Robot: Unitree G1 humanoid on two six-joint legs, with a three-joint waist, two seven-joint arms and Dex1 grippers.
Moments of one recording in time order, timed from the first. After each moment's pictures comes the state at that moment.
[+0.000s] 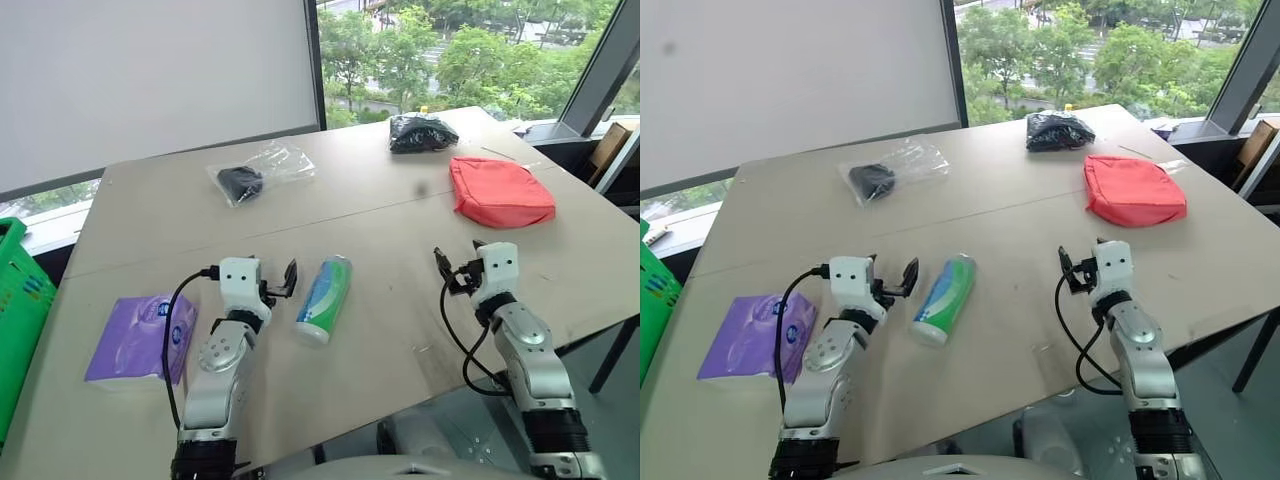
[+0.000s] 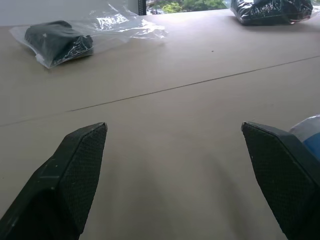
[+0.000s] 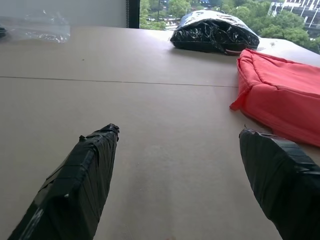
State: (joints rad) left arm 0.06 0.17 0.08 -0.19 -0.15 0.20 -0.16; right arm -0.08 -0.20 -0.04 -0.02 0.11 0.11 0.26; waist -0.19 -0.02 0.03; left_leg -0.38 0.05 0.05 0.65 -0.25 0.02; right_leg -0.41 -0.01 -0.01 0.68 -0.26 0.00
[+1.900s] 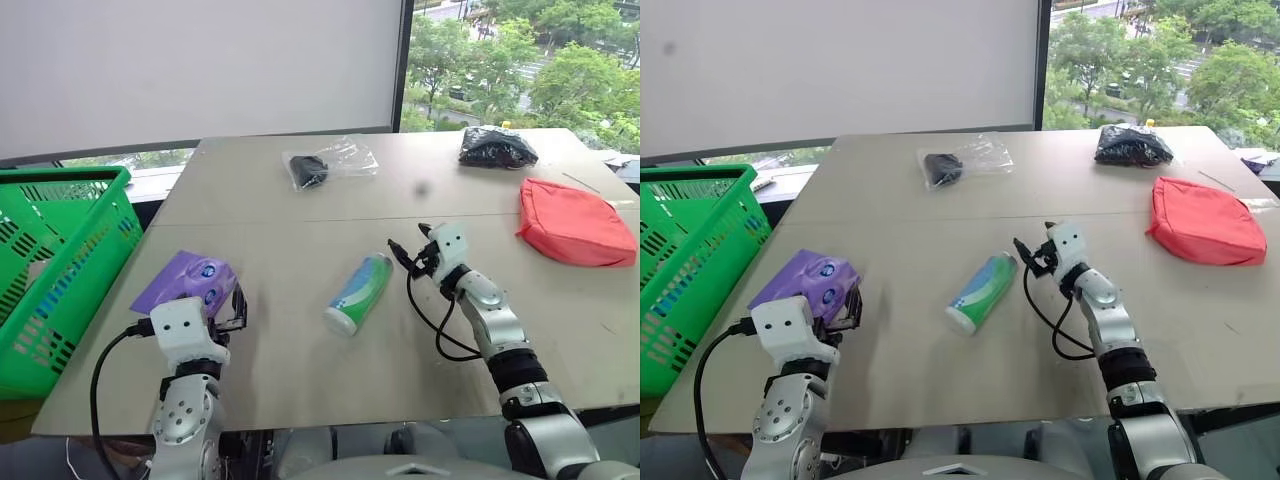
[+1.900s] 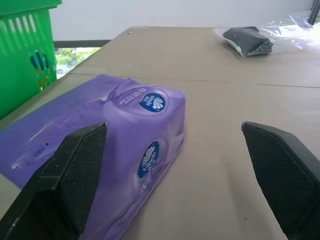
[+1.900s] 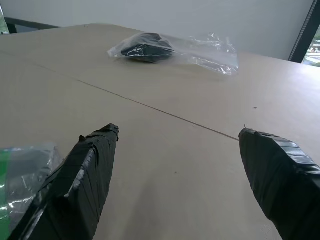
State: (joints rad) left arm 0.38 0.07 0.19 -0.51 -0.10 0.19 -0.01; right arm -0.39 -0.16 0.04 0.42 0.09 -0.09 0.49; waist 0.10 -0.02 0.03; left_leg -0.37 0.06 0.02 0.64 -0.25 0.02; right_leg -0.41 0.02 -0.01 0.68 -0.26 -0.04
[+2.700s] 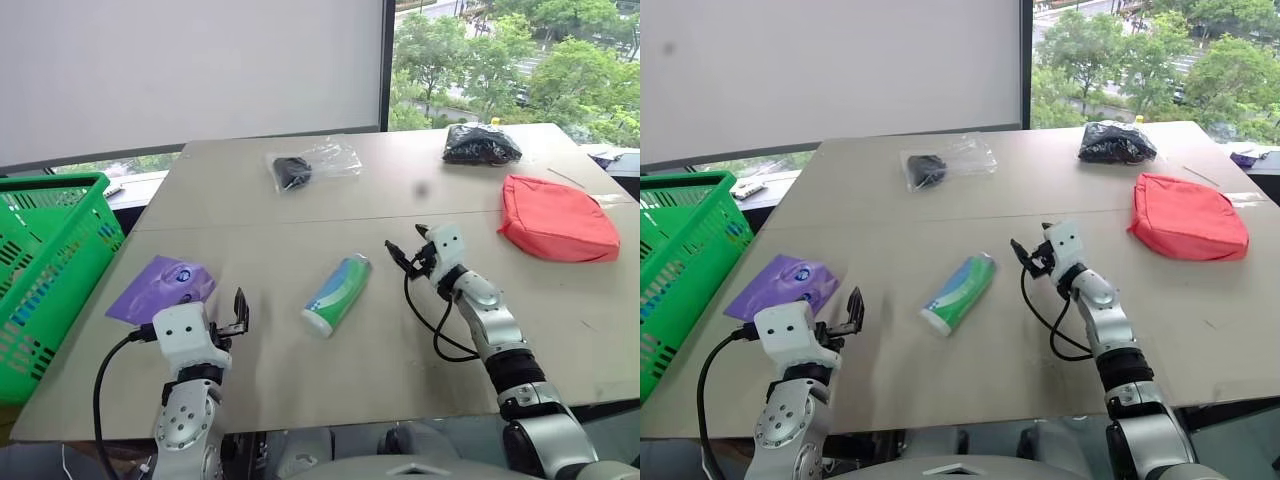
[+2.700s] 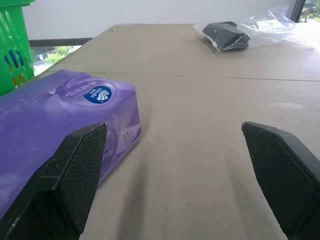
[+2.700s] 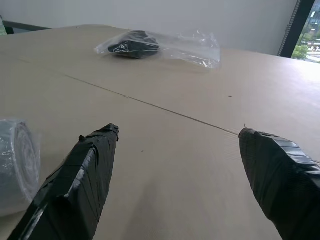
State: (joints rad) left arm 0.40 0.05 0.19 -0.51 -0.10 0.17 -0.01; right arm -0.39 -0.15 0.05 0.43 0.09 -0.09 0.49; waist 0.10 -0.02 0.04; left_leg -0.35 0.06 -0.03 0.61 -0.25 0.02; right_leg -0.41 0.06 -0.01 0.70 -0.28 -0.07
